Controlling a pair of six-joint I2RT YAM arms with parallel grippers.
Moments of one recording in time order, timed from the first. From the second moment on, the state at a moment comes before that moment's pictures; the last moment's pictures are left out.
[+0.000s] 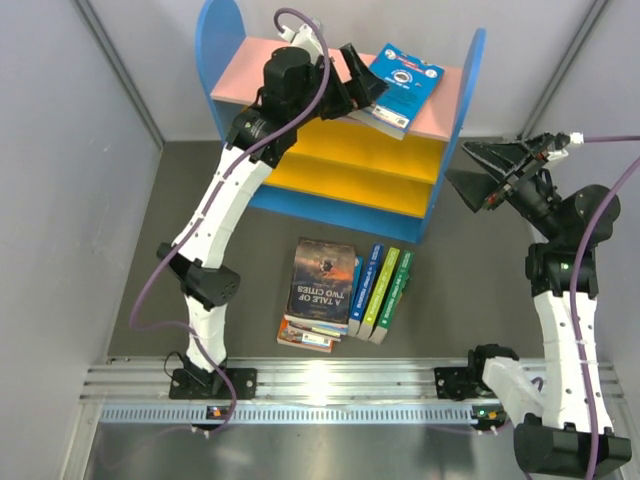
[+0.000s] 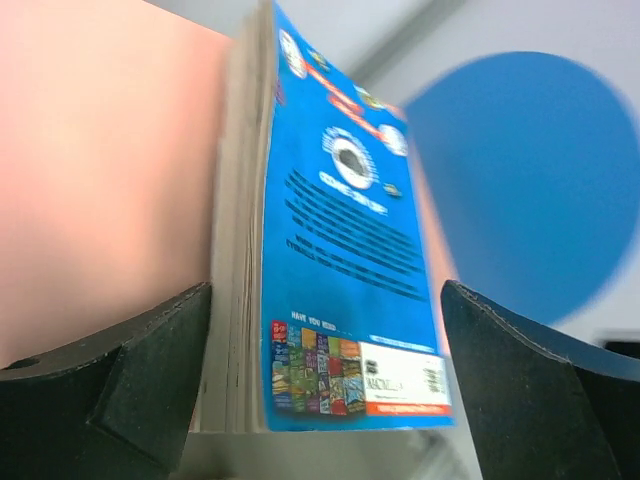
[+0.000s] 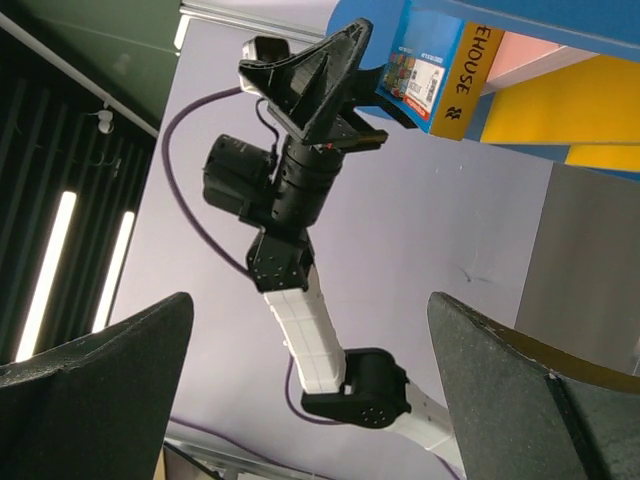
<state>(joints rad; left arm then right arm) -0.59 2.00 2.50 -0.59 0.17 -0.75 -0.11 0.85 1.05 0.13 -0.81 1.63</state>
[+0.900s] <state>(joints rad) -0.81 2.00 2.51 -0.67 -0.48 -0.29 -0.11 0.81 0.98 0.01 -0.80 1.54</state>
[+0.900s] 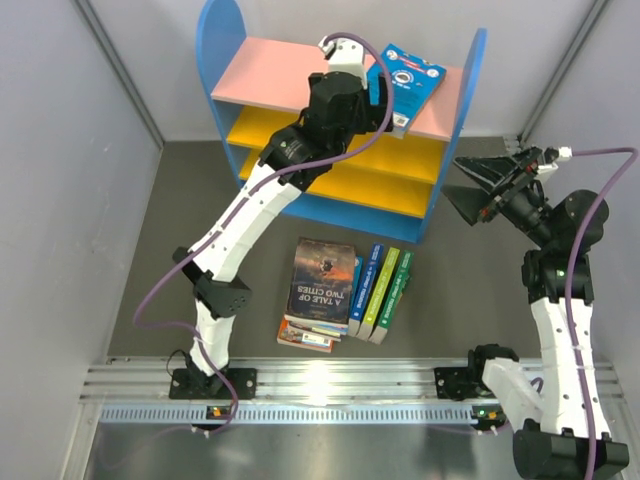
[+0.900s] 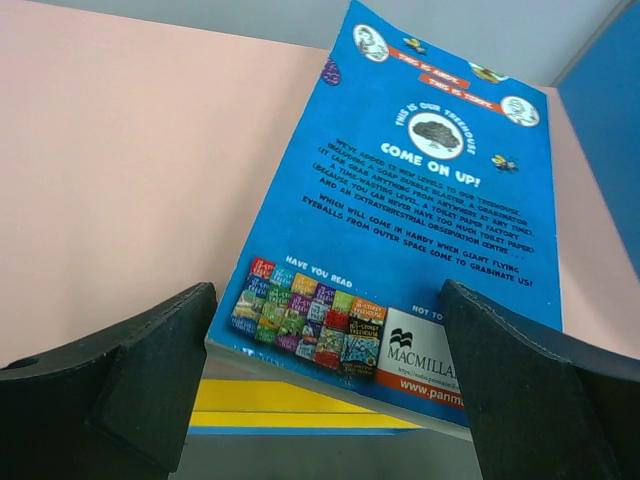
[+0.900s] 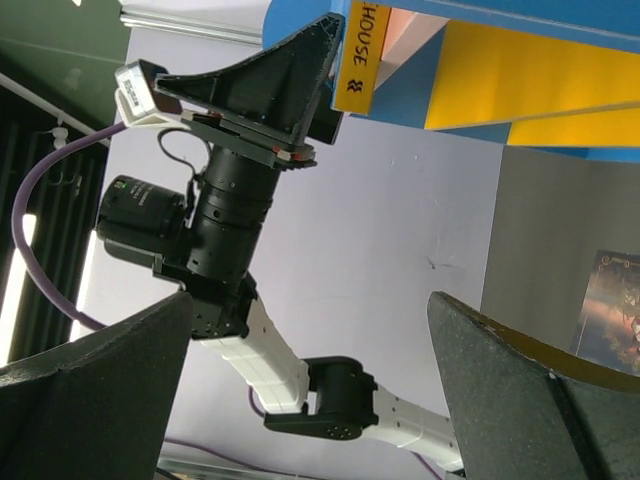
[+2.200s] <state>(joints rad) -0.82 1.52 2.18 -0.62 -0.59 -0.38 0.28 0.91 0.95 -0.86 -0.44 0.88</state>
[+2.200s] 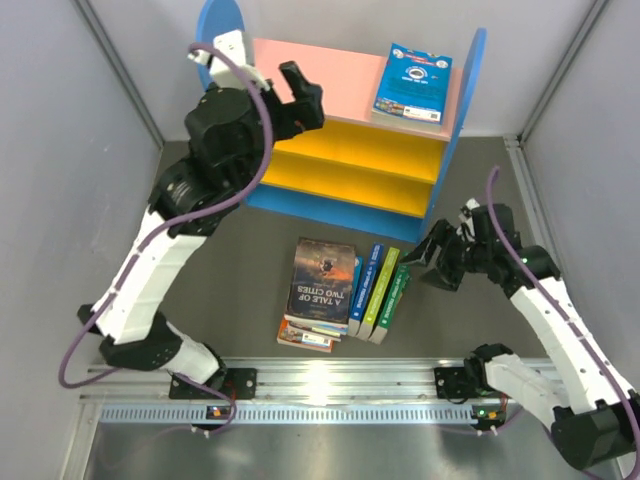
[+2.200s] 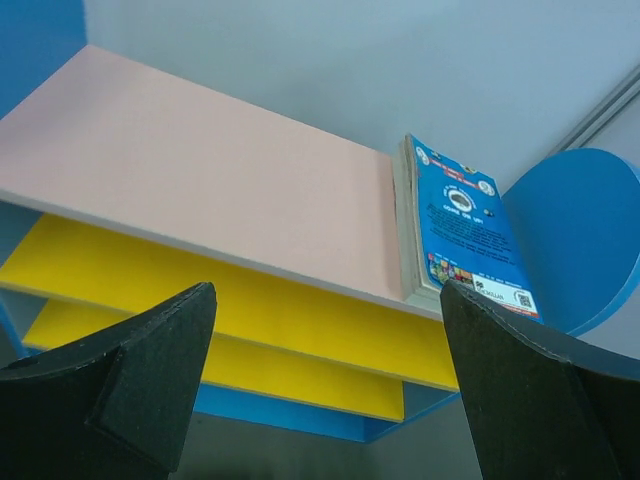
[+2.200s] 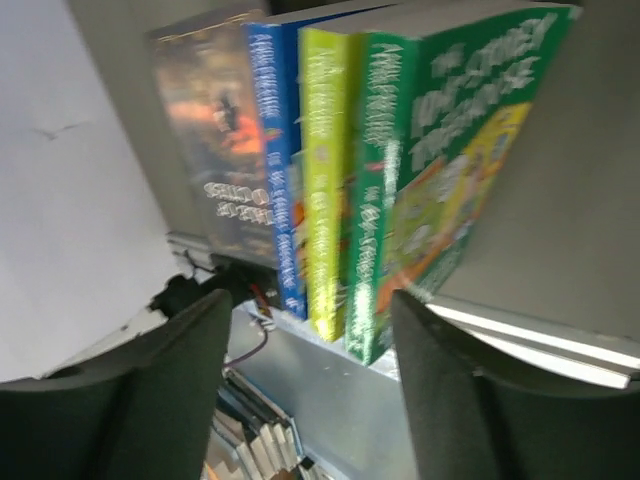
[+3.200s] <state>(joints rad) -0.82 1.13 1.77 -0.92 -0.67 -0.66 0.37 1.09 0.77 -0.64 -0.33 0.87</state>
